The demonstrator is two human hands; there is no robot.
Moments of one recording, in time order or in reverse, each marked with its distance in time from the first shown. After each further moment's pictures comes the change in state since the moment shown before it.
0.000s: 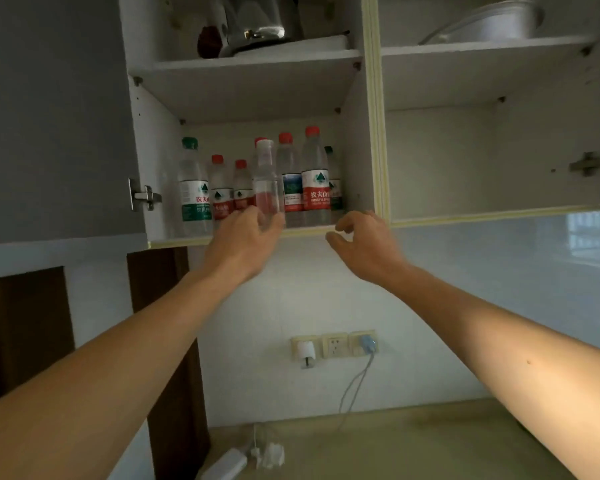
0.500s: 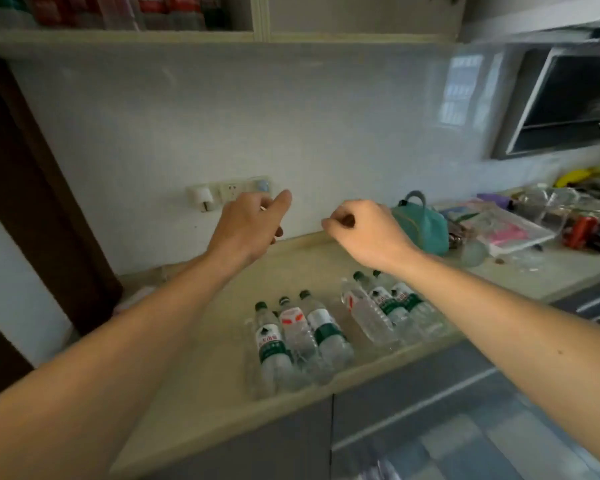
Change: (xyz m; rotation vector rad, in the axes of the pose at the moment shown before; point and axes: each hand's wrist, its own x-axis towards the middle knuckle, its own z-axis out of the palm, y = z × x) left_hand -0.235 0.079 0.094 -0.484 -0.497 -0.185; right_hand -0.278 0.076 -0.072 -0.112 -0.246 0.355
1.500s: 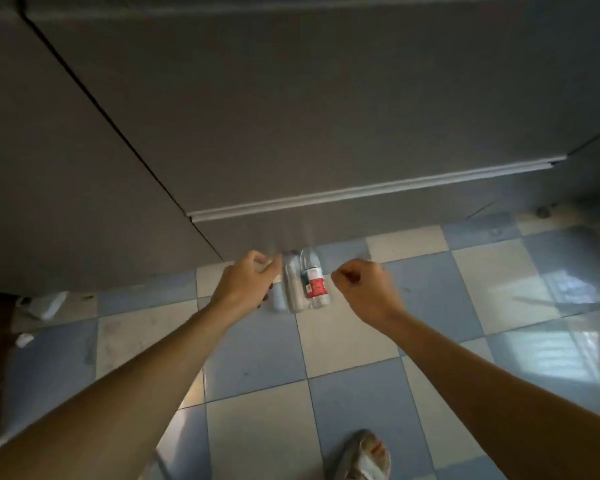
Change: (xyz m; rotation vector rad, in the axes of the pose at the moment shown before) left_hand -0.309 -0.379 0.656 -0.065 -0.448 -0.883; right_hand -0.366 0.639 0.333 0.137 -0.623 0.663
